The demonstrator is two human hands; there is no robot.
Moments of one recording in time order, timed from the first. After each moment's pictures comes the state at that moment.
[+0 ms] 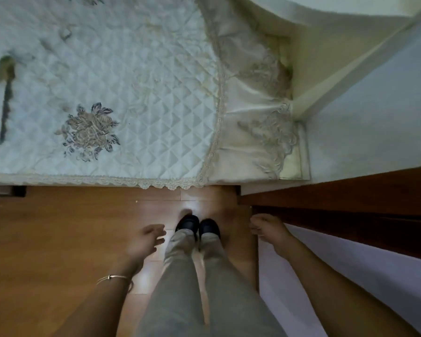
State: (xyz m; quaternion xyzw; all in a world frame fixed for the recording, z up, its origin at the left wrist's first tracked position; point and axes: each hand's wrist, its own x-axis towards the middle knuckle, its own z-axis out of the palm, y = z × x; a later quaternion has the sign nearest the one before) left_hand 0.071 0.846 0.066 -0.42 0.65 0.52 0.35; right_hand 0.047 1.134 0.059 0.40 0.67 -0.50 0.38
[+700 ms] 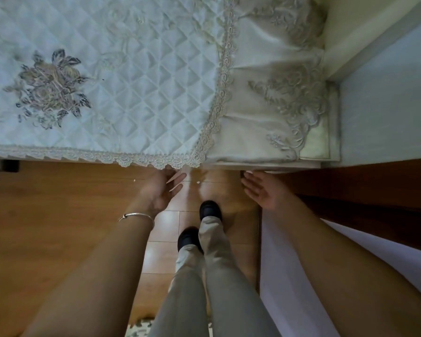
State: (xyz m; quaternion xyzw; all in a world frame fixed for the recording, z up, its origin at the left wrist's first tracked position) left_hand -0.010 0.888 0.012 -0.48 0.47 0.69 0.27; right_hand -0.013 1.119 0.013 0.50 0.44 -0.68 0.31
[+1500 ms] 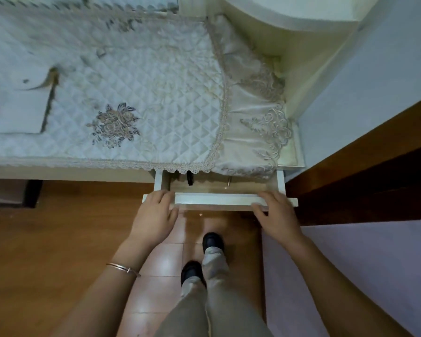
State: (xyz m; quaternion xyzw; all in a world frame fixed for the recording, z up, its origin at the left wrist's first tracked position) left_hand 0.074 0.851 0.119 0.01 0.97 0.20 0.16; right_hand 0.070 1.122 0.116 0.04 0.96 -0.25 0.13
